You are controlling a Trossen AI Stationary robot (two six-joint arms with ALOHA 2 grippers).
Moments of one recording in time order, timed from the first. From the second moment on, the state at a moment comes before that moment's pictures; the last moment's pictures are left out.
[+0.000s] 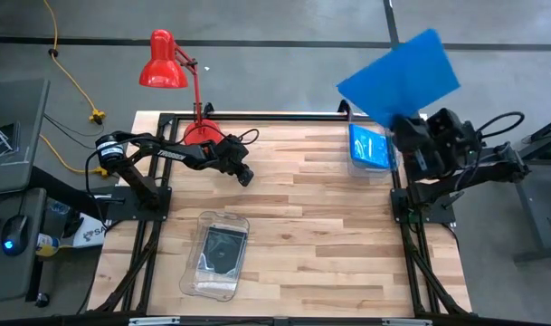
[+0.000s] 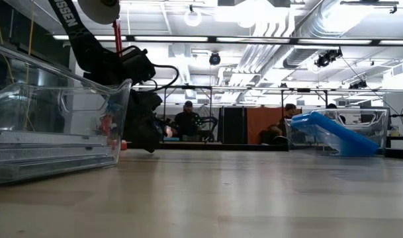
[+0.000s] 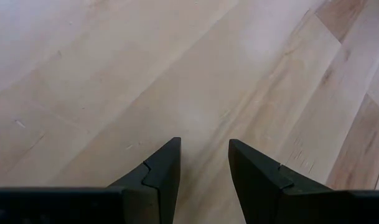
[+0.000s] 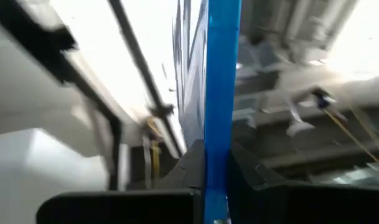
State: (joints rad) left arm 0.43 1.60 0.64 0.10 0.12 -0.39; right arm 0.10 0.94 0.97 0.93 0.09 0.11
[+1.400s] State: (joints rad) left arm 0.43 1.60 0.64 0.07 0.12 -0.39; right arm 0.10 0.94 0.97 0.74 -0.93 0.11
